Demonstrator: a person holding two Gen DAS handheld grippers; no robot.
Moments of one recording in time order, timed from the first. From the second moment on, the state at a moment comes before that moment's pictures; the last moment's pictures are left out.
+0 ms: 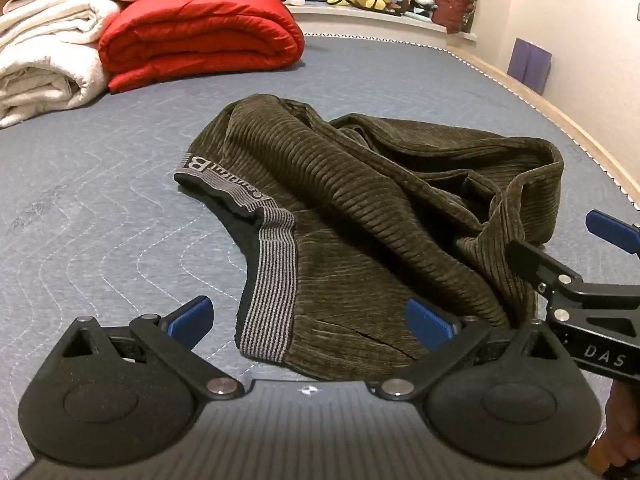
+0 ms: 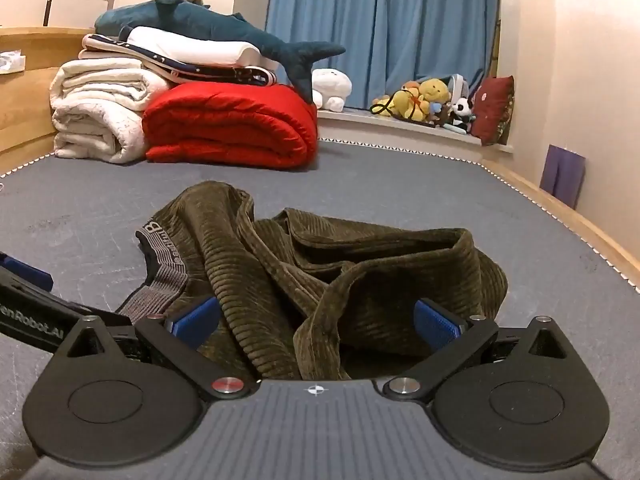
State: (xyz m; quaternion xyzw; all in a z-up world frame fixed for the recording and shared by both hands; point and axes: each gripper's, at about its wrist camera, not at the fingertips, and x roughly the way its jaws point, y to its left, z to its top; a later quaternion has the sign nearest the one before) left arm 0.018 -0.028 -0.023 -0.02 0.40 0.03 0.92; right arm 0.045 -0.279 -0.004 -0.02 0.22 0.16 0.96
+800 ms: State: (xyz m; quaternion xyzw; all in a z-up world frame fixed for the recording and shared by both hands) left arm 0.014 -0.027 -0.019 -0.03 0.39 0.02 0.92; right arm 0.052 -0.283 -0.010 0.00 0.25 0.15 0.96
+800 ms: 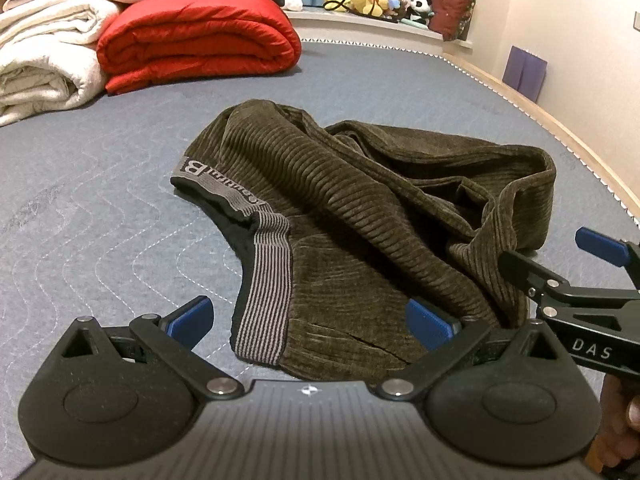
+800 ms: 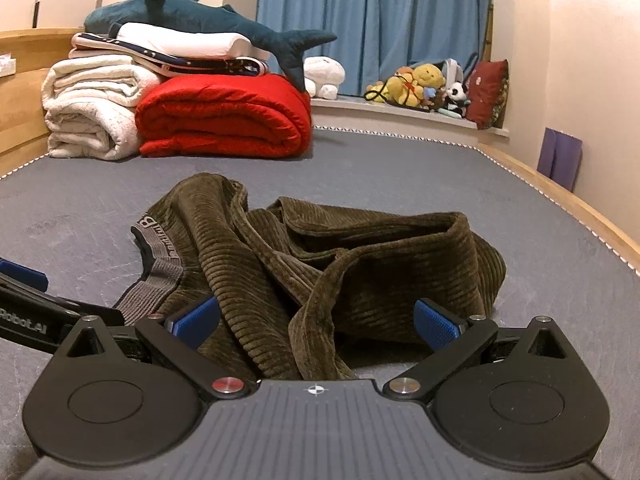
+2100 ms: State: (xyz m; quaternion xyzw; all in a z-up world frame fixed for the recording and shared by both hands) left arm 0.010 -0.024 -0.014 -0.06 0.39 -0.04 0.92; right arm 0.042 -0.284 0.000 0.00 0.19 0.15 0.97
